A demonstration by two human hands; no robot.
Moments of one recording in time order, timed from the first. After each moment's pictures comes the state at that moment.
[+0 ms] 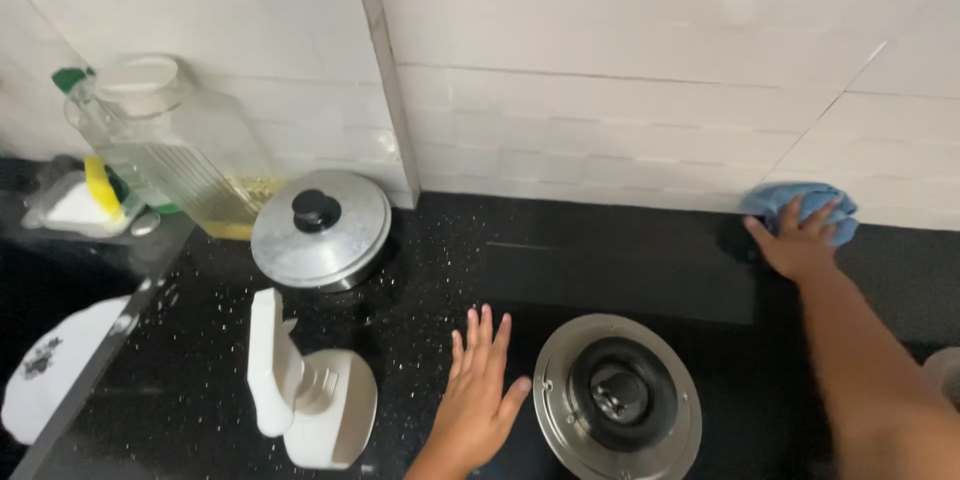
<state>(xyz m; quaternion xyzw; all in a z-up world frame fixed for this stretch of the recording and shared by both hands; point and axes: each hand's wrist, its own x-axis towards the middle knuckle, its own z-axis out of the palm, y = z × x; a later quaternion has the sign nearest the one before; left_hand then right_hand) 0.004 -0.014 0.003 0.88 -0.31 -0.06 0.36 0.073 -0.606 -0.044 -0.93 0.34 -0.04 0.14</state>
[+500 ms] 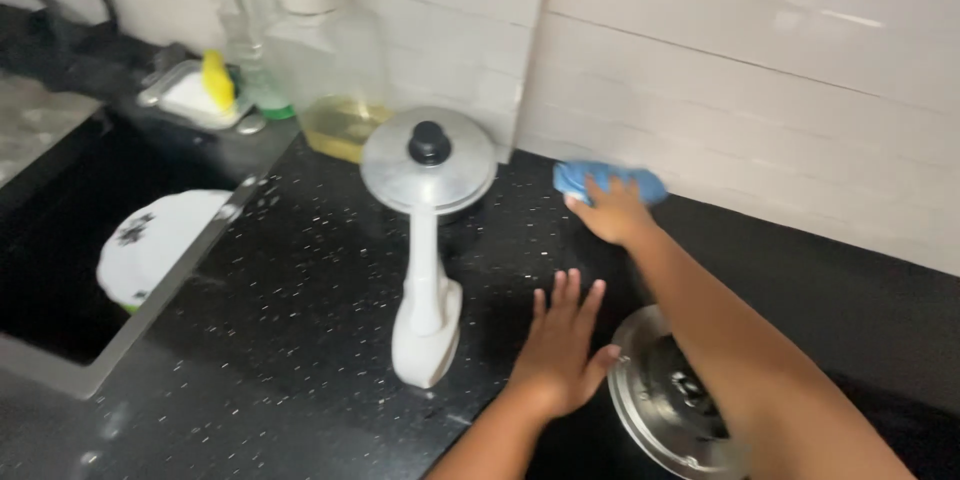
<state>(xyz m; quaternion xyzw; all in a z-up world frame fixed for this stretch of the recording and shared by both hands) -0.004 -0.005 -0.003 0.87 -0.30 -0.02 0.40 0.217 -0.223 -0.037 -1.00 -0.01 0.03 0.03</state>
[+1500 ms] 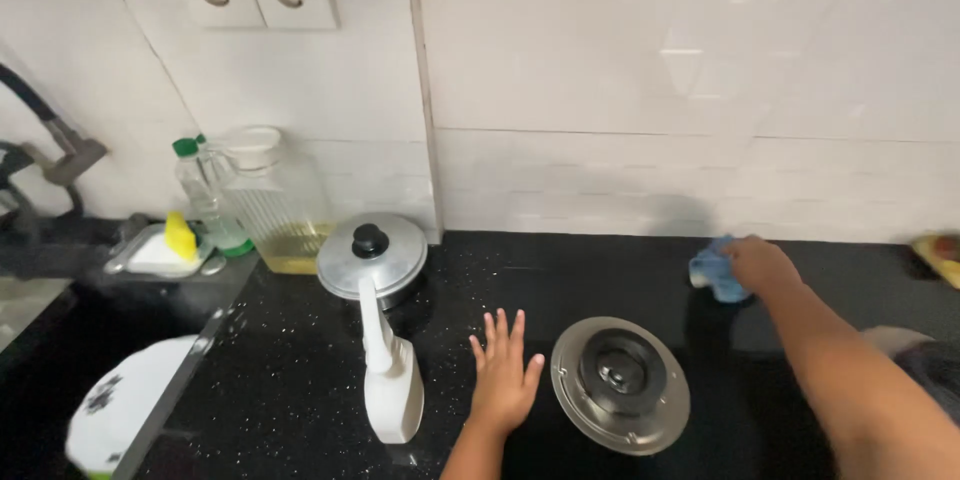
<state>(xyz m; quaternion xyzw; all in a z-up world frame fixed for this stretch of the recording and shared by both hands) -0.007 -0.004 0.015 0.90 -0.27 -0.03 0.35 0.009 -0.500 0.051 -0.96 0.27 0.04 -0.06</state>
